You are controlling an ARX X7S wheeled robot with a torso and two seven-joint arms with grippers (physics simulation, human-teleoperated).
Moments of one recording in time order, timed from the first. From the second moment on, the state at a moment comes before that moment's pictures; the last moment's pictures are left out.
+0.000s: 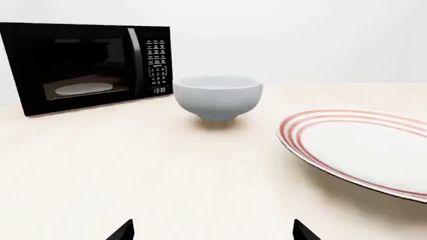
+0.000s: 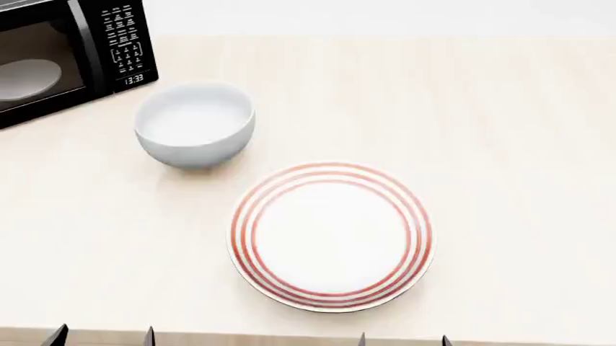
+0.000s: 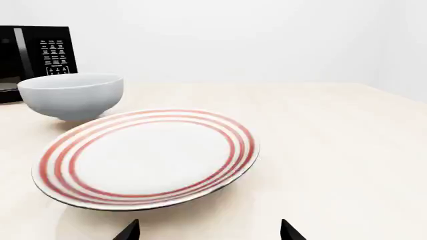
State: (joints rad) left arm 0.00 0.00 0.00 0.00 0.00 0.00 0.00; right arm 0.00 0.00 0.00 0.00 0.00 0.00 0.00
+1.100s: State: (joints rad) left arm 0.10 -0.10 0.12 0.30 -0.04 -0.05 -0.12; right arm -0.08 0.10 -0.13 -0.27 0.01 0.05 0.12
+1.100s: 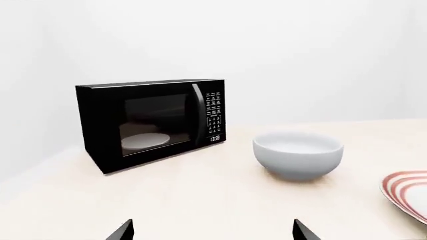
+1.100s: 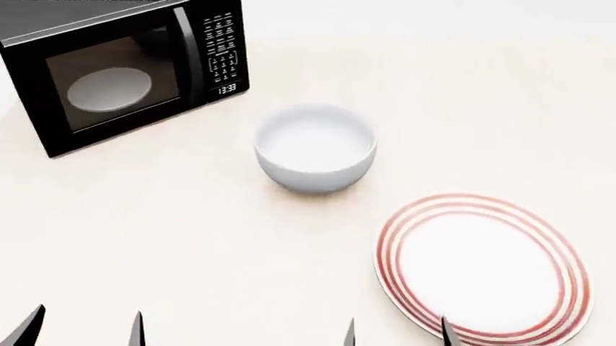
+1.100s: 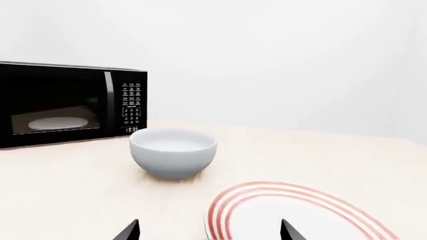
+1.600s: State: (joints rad) left arm 0.10 -0.13 0.15 0.31 -0.05 -0.05 -0.15; right arm -0.08 0.13 -0.16 -0.27 0.03 0.04 0.14
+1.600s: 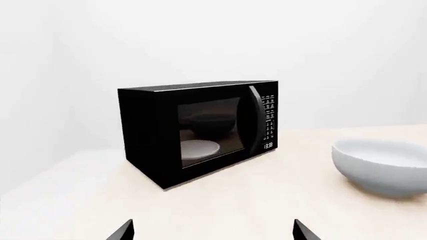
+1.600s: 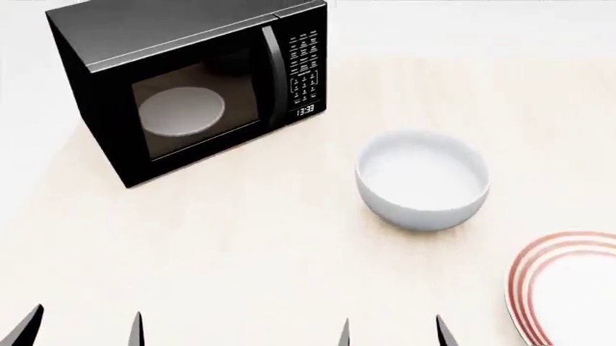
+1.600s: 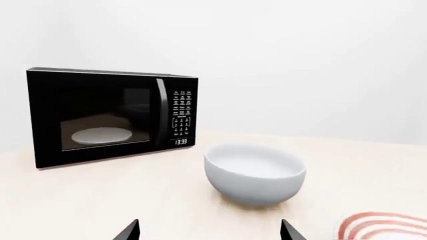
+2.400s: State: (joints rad) left arm 0.09 -0.17 0.17 0.30 -0.07 -0.04 -0.18; right arm -0.07 0.16 -0.19 -0.24 0.07 0.02 0.17
